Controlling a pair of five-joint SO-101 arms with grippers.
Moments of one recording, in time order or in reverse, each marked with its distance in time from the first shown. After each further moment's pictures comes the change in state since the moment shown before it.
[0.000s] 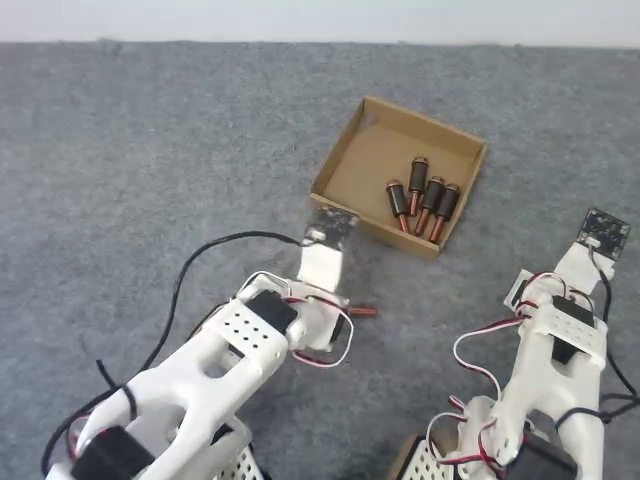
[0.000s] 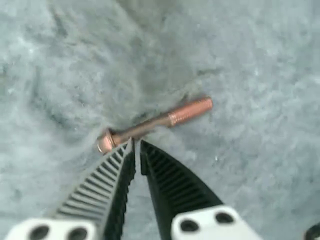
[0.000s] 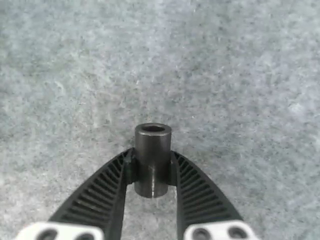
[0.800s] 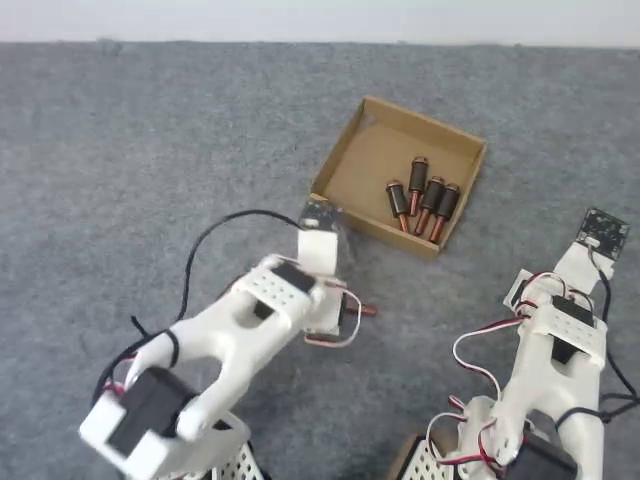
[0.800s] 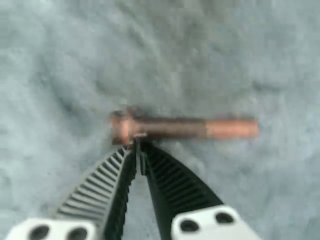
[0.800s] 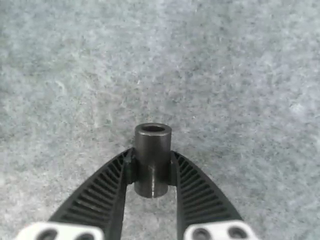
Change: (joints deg) left arm -3.7 21.1 -11.2 2.1 9.9; right arm -0.2 0.0 0.0 0.0 0.0
